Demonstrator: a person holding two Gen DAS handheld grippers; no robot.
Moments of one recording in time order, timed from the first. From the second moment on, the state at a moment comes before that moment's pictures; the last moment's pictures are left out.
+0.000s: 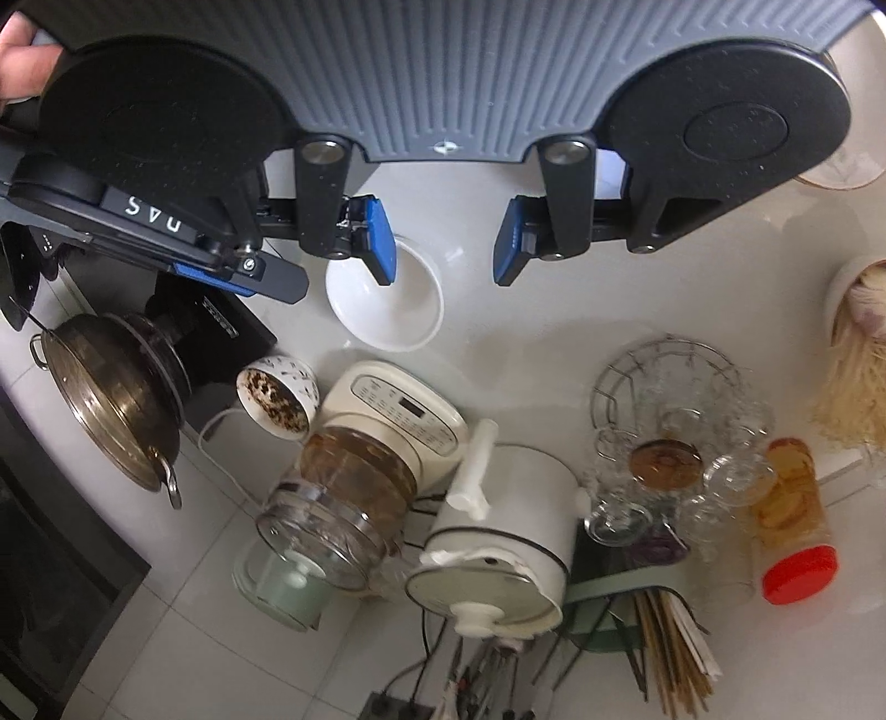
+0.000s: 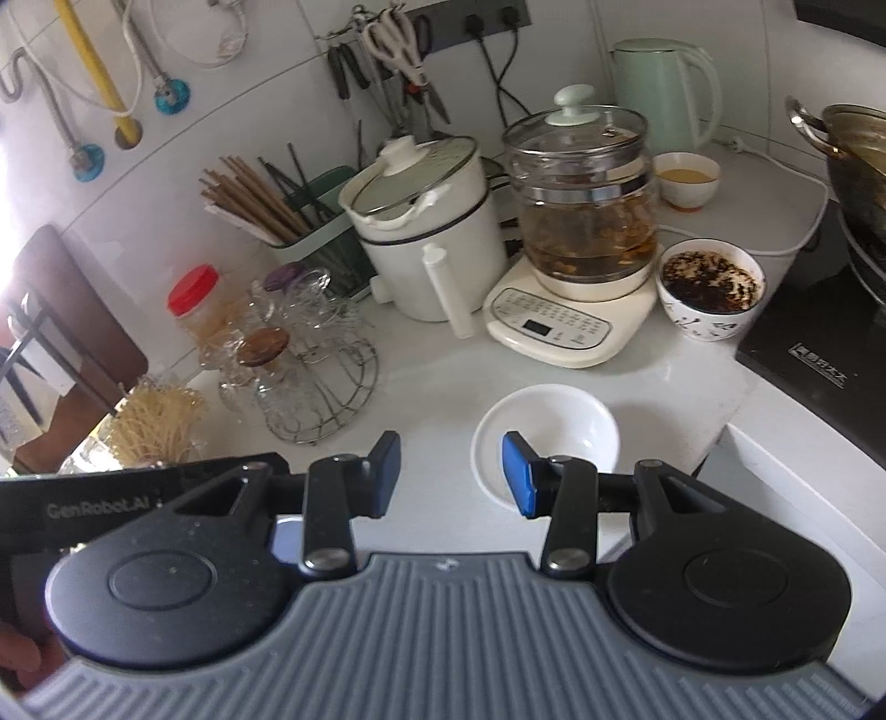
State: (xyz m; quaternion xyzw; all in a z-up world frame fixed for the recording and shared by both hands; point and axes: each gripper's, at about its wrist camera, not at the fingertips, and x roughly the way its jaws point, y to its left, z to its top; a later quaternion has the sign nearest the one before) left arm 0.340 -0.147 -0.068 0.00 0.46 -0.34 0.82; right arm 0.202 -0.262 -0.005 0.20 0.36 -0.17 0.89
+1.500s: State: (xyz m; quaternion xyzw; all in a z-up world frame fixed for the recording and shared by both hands) left arm 0.431 -0.255 -0.216 -0.06 0.57 -0.34 0.74; right arm 0.238 -0.390 -0.145 0.34 0.43 -0.20 0.81
